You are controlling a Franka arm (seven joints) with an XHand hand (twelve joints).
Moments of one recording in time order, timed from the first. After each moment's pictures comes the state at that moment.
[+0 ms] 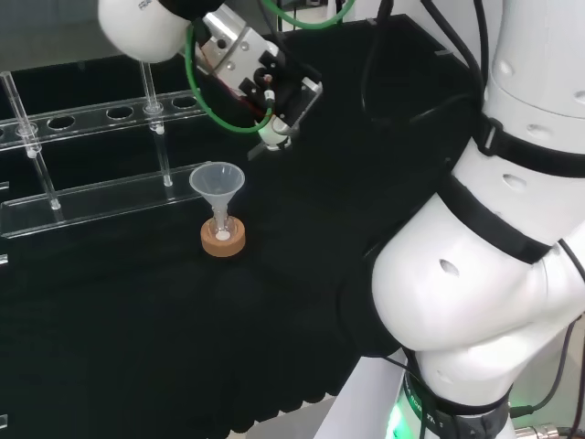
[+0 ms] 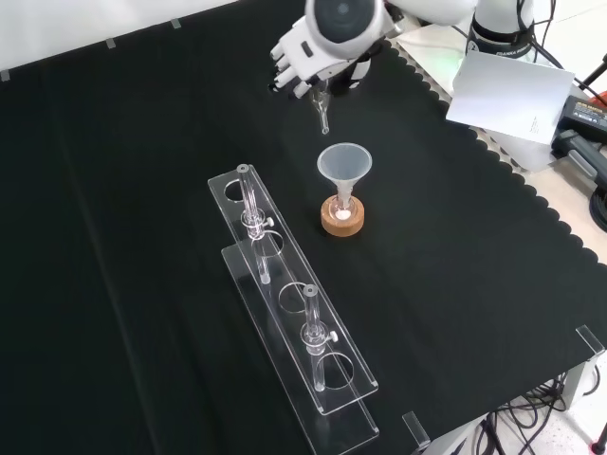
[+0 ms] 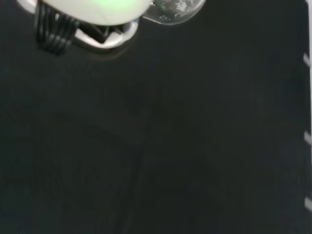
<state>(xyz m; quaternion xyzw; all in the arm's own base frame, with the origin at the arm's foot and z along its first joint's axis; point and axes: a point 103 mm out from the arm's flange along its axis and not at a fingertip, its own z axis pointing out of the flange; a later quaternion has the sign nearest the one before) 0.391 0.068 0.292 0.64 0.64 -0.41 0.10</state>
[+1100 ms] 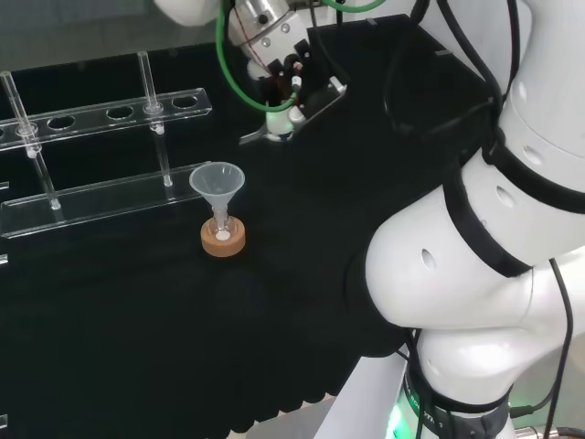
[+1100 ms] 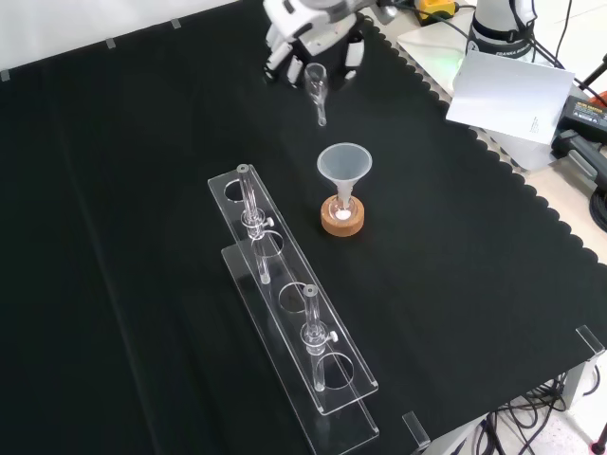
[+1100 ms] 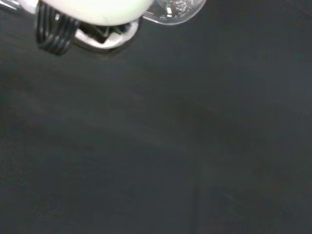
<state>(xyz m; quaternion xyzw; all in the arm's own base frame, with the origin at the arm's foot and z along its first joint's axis) 0.385 0.059 0.299 0.67 0.68 -0.29 0.02</state>
